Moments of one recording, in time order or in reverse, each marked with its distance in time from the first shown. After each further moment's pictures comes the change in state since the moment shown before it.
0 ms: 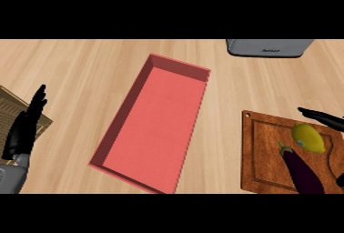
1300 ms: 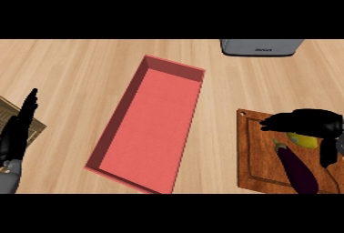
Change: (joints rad) left arm 0.061 -0.017 0.072 -0.080 -0.063 -0.028 0.066; right arm -0.285 0.138 0.298 0.143 0.579 -0.019 0.039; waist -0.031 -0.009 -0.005
